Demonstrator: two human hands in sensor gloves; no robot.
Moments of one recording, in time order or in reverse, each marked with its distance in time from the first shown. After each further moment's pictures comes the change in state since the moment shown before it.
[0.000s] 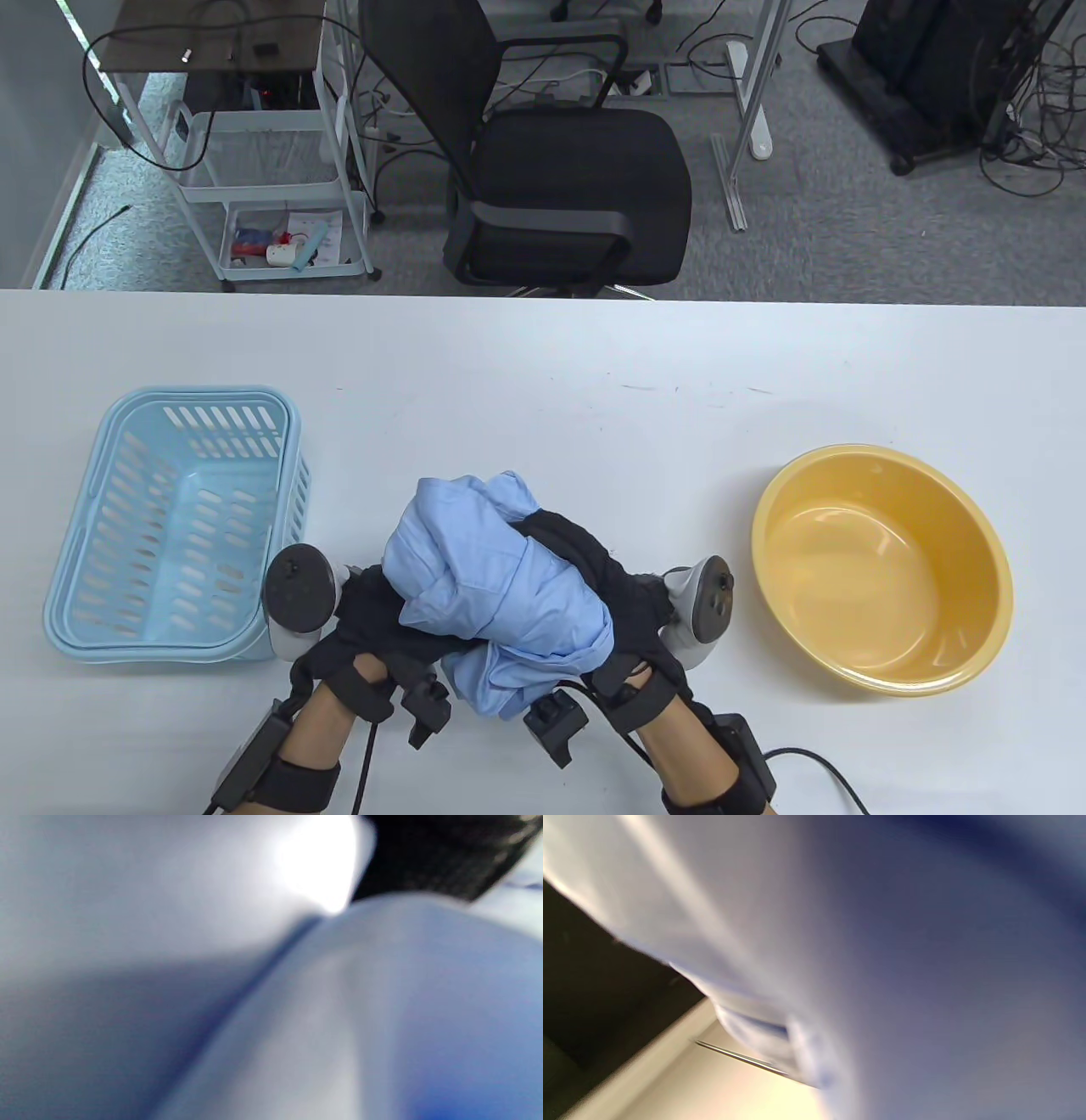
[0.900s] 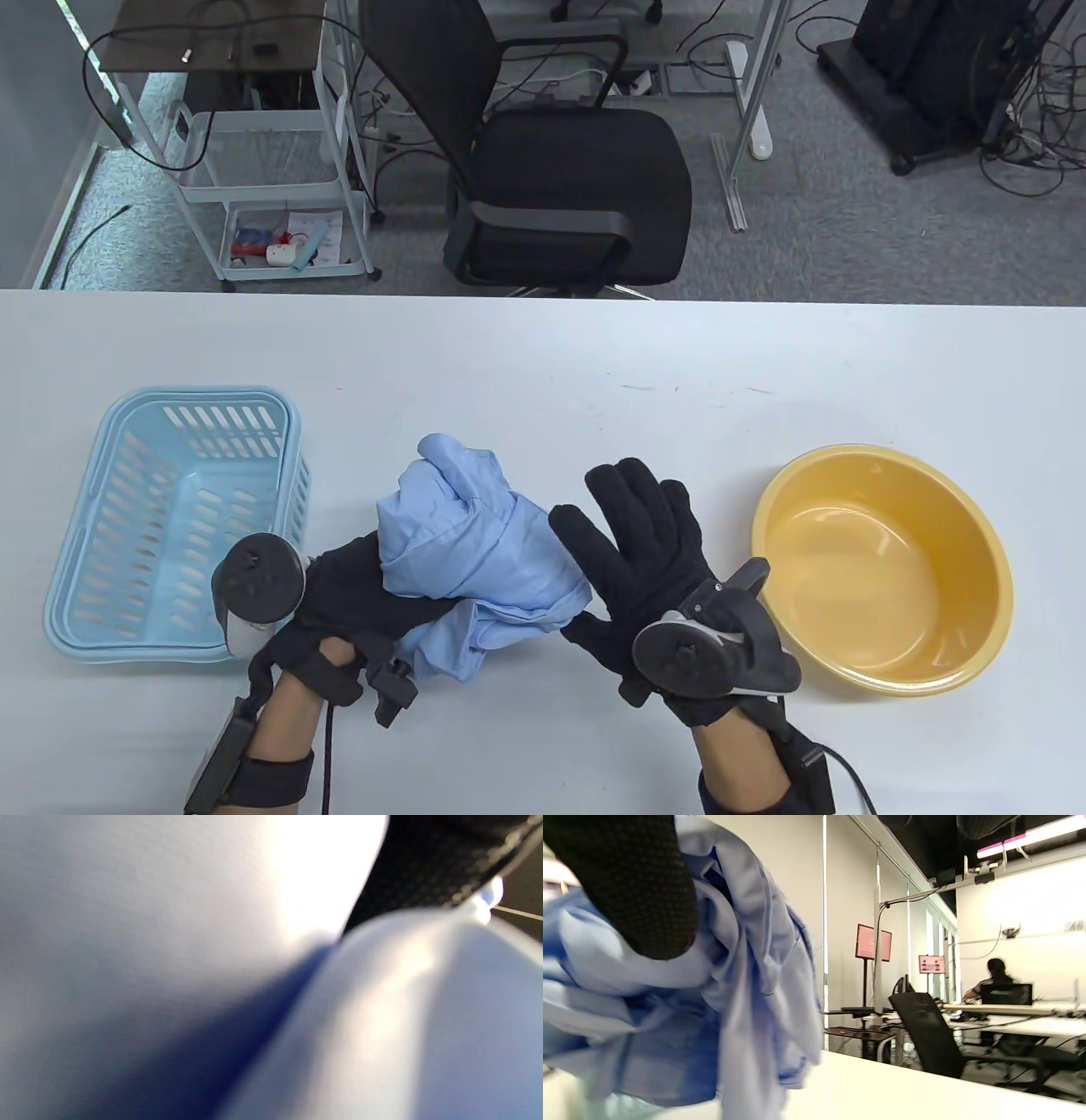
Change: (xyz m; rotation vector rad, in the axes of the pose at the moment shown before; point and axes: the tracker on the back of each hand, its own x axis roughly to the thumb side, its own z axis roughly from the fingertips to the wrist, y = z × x) left_hand 0.006 0.031 0.004 0.044 0.115 -0.225; right_hand 0.063 0.000 0.005 0.347 -0.103 1.494
